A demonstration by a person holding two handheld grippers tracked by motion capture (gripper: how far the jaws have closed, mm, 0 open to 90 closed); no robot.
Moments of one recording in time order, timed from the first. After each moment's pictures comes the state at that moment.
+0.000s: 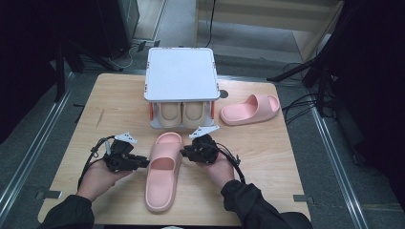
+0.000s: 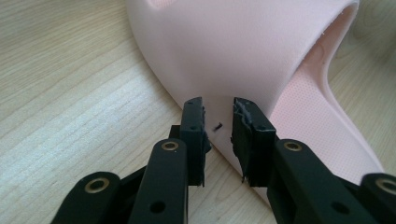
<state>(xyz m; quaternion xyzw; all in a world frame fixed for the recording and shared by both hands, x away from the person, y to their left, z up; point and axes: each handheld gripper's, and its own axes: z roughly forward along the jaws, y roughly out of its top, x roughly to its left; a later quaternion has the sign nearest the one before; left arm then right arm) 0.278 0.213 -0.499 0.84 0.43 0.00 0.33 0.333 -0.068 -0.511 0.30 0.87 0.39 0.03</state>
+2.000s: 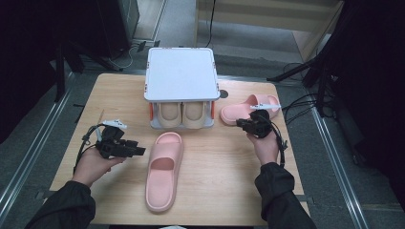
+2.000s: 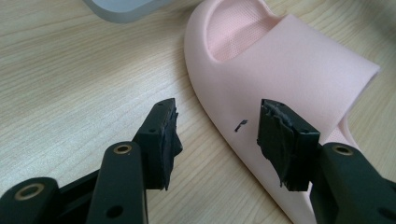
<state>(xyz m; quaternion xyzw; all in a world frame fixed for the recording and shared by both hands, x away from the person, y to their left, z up) 0.308 0.242 -0.489 0.81 0.46 0.00 0.36 0.415 -0.225 -0.486 0.48 0.78 0.38 0.13</state>
